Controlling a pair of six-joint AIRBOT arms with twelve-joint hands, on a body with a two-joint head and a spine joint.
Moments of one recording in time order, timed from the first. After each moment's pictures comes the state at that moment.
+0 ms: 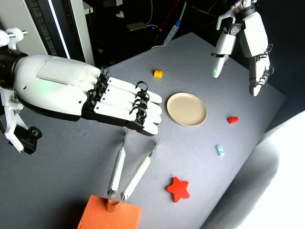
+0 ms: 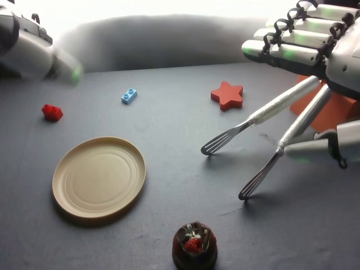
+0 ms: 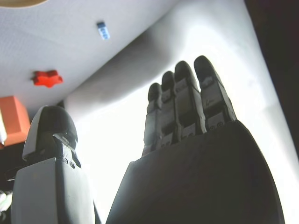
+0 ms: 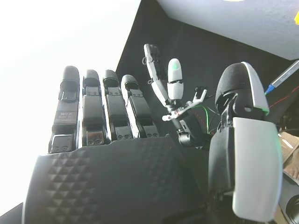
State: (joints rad) left arm -0.17 -0.82 1.00 0.74 0.79 -0.02; right arm -0.29 -0.68 0.76 -0.20 0.30 -1.05
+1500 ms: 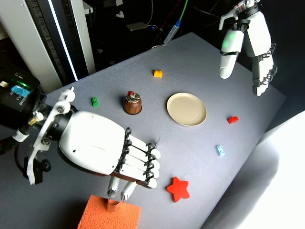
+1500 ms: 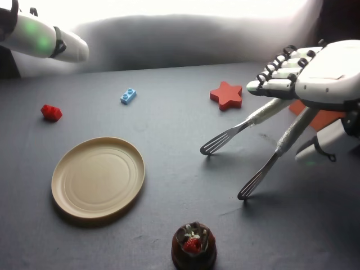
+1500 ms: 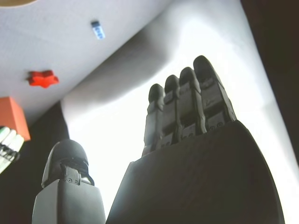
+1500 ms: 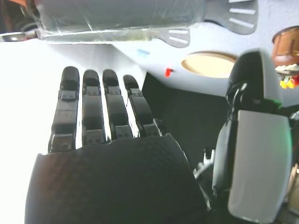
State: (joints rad) left arm -0.18 -0.83 1.02 0.74 0.79 -0.01; right arm -0.25 -0.96 1.06 -0.19 -0.09 -1.06
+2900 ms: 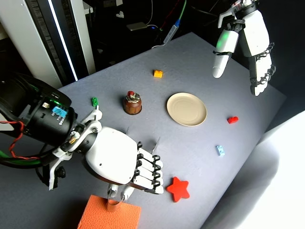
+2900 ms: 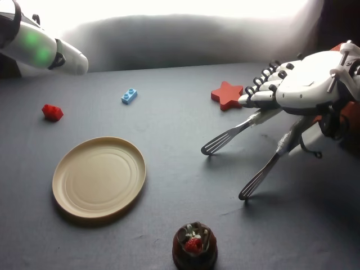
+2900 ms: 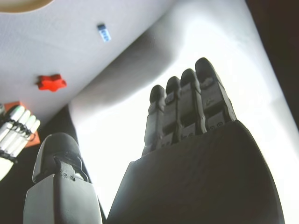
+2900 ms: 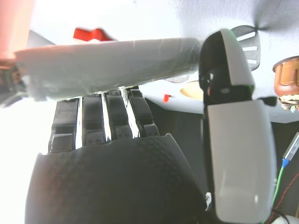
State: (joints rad) left arm -0.20 -0.83 1.00 0.74 0.83 0.05; right arm -0.25 -1.11 1.20 -0.17 -0.23 -1.06
